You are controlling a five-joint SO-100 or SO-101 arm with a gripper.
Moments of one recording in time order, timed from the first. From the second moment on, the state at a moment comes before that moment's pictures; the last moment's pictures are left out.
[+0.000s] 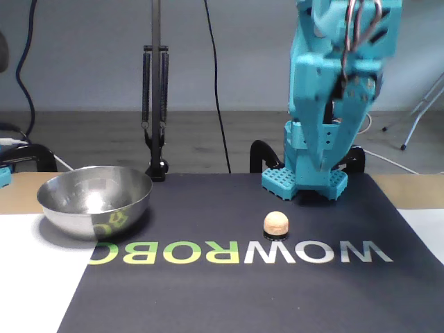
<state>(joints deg) 4.3 102.8 95.8 95.6 -74.0</state>
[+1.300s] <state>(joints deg) 6.8 102.8 98.7 95.5 -93.8</state>
